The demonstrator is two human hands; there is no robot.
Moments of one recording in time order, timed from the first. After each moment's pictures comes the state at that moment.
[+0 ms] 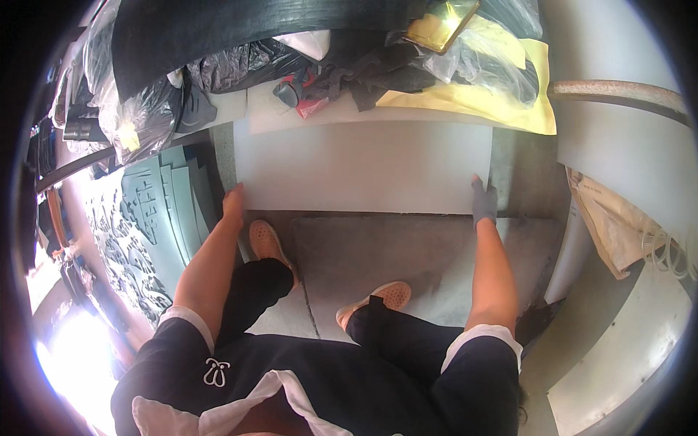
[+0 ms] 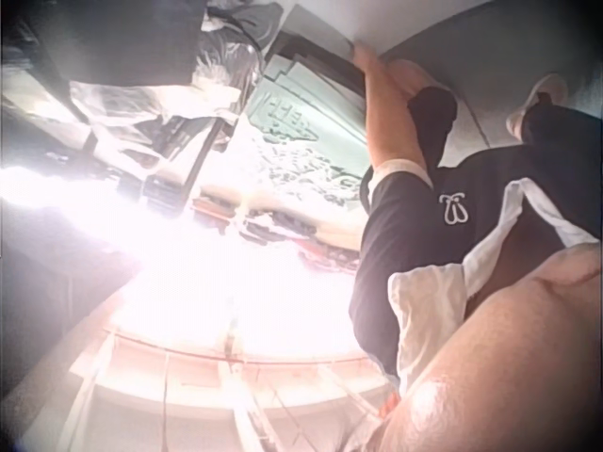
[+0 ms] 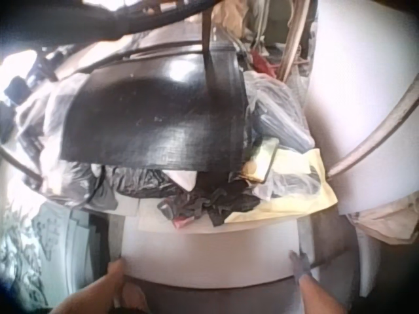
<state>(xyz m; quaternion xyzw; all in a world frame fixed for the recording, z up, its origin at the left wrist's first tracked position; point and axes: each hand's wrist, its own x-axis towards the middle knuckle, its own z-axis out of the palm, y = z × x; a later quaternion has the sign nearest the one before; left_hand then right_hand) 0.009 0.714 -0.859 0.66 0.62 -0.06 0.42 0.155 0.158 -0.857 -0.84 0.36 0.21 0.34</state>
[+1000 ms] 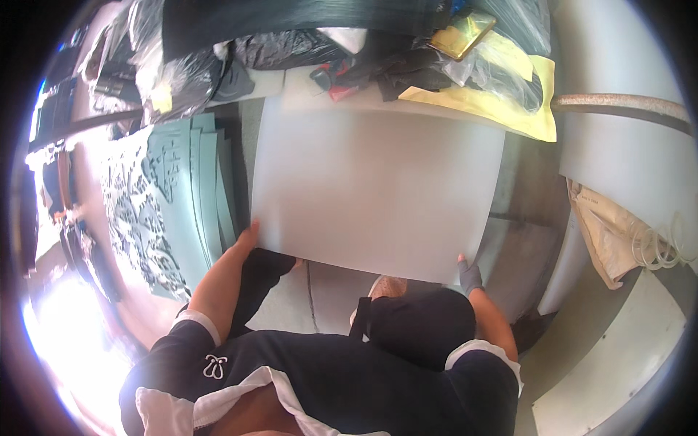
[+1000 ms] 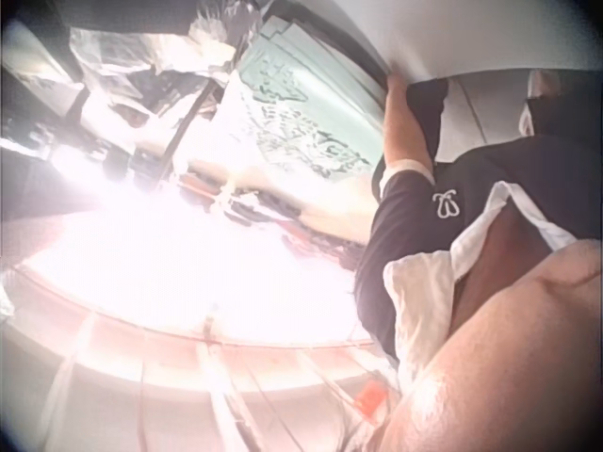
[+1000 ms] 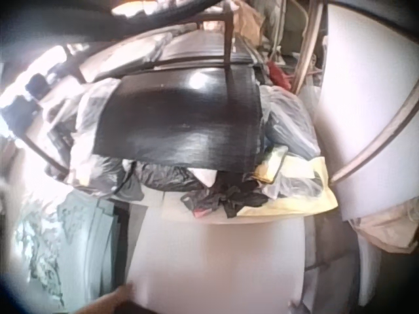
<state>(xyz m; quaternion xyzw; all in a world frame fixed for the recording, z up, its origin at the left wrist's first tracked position) -0.156 0.708 -0.821 0.75 0.47 -0.39 0.26 -0.021 0.098 -0.810 -0.84 0.26 0.43 0.23</state>
